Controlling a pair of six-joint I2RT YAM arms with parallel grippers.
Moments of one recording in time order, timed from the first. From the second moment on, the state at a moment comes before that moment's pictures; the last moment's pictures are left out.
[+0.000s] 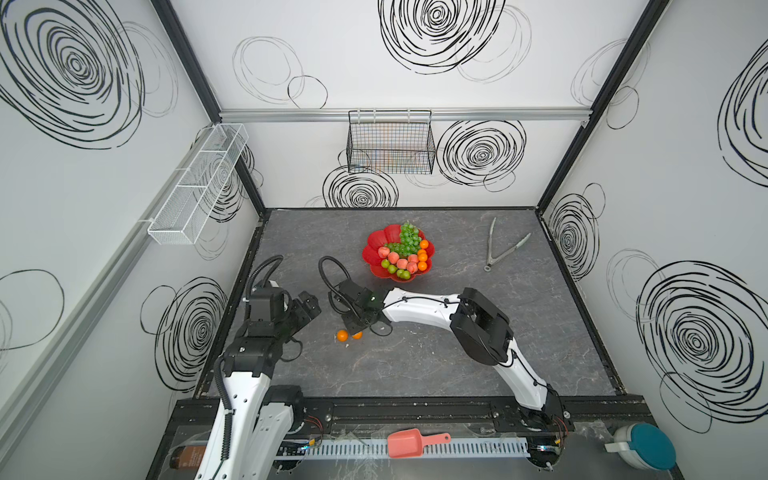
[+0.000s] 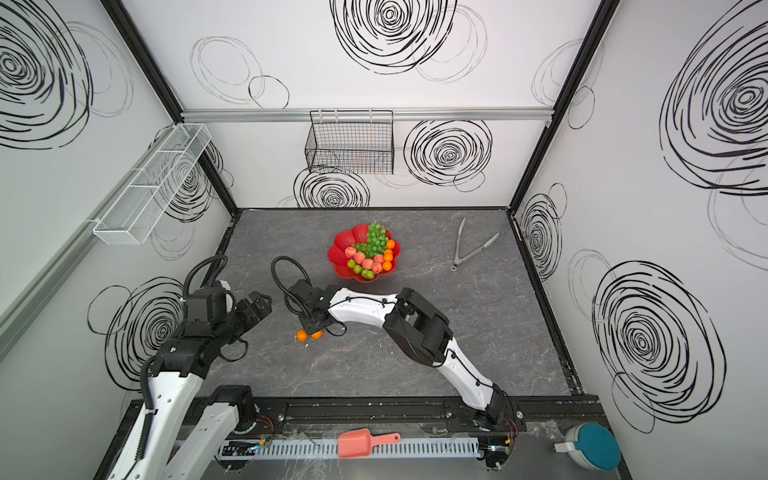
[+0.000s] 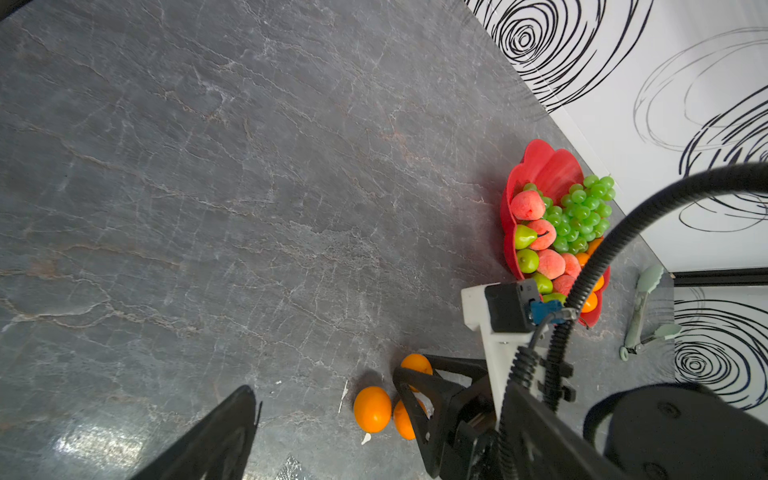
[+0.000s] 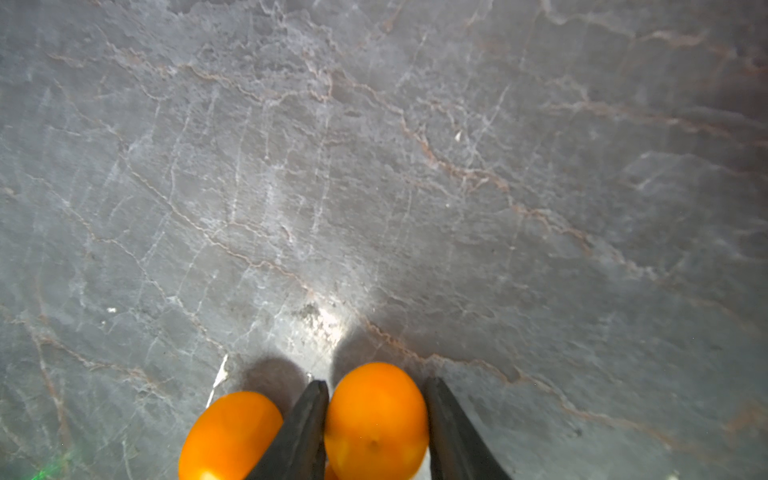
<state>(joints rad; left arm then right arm) 0.04 0.65 0.67 -0.79 0.10 -0.70 1.08 2.27 1.74 -0.59 0.03 0.52</state>
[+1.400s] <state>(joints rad) -0.37 0.94 0.63 -0.35 0.28 -0.71 0.87 1.80 1.25 -0.45 0.03 0.57</state>
